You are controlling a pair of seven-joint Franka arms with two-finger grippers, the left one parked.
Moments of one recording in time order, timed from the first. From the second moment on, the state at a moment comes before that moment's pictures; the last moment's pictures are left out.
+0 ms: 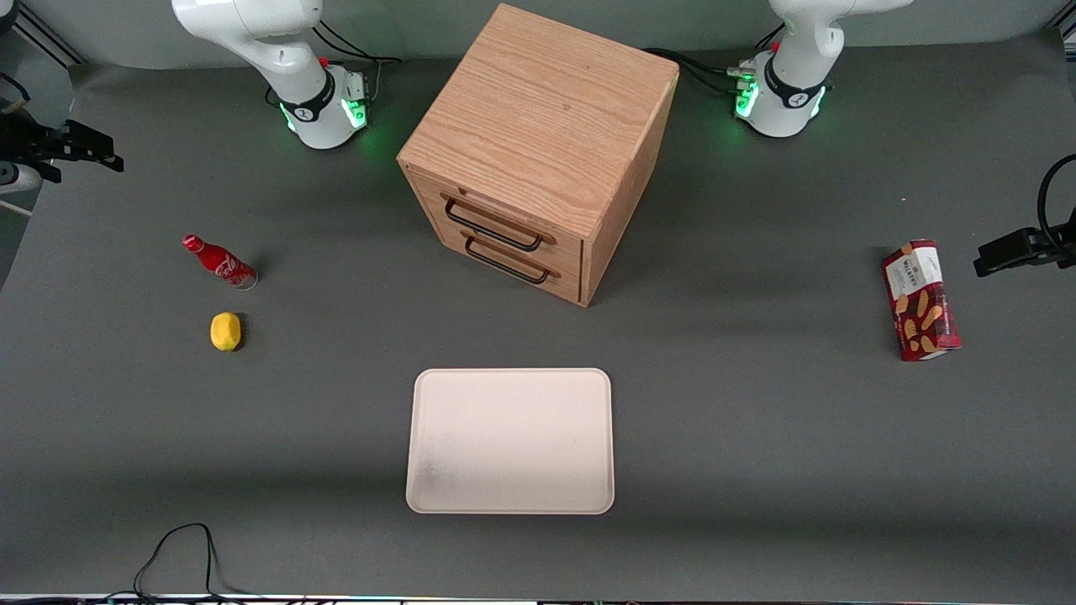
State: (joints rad) arm 0.06 -0.32 -0.29 -2.04 -0.14 1.55 -0.33
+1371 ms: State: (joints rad) arm 0.06 -0.23 -0.35 -2.43 -0.17 2.10 -0.35
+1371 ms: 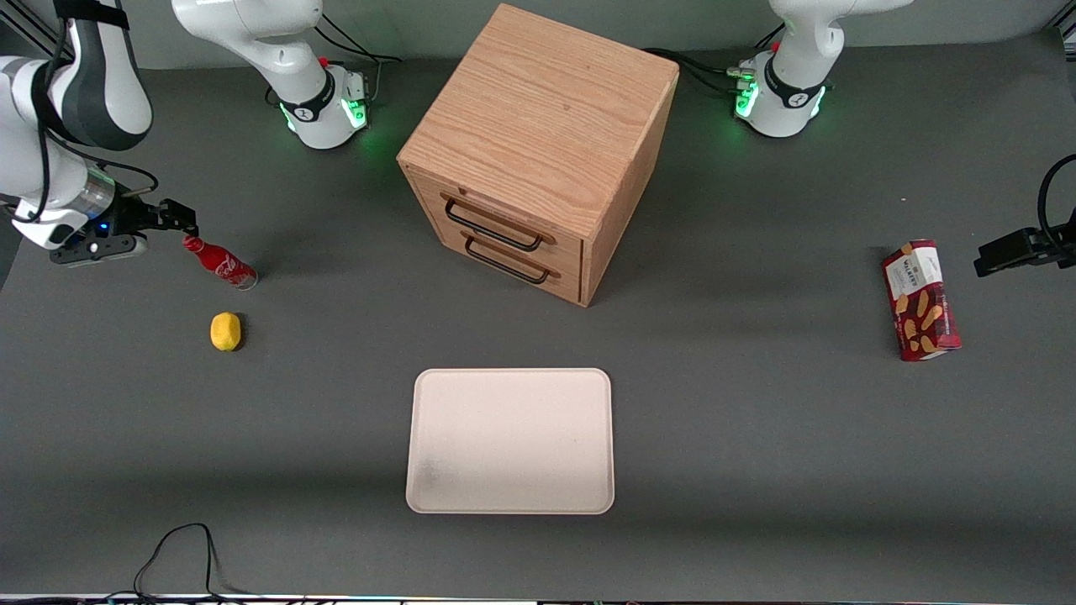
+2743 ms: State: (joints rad) arm 0.06 -0.18 -0.37 -2.54 -0.17 2.29 -0.39
